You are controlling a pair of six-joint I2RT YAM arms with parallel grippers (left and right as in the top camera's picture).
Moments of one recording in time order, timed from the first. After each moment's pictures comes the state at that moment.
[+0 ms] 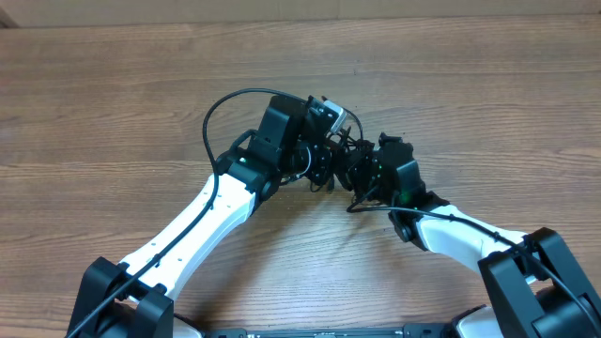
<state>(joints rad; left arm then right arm) -0.54 1.57 1.09 -0.27 0.40 -0.10 0.44 1.61 0.60 0.50 -0.33 1.46</state>
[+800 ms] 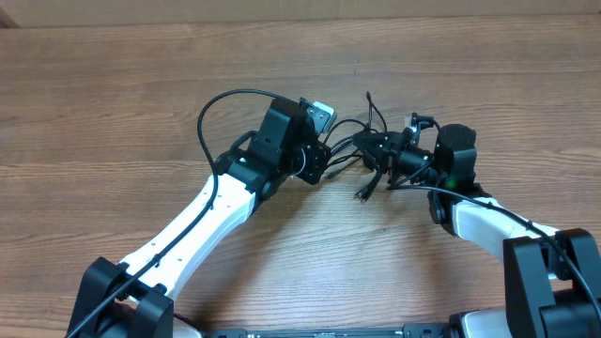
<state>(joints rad) -0.54 1.57 1.09 -0.34 0.21 -0.10 0.14 1.61 0.60 0.67 -0.83 1.46</state>
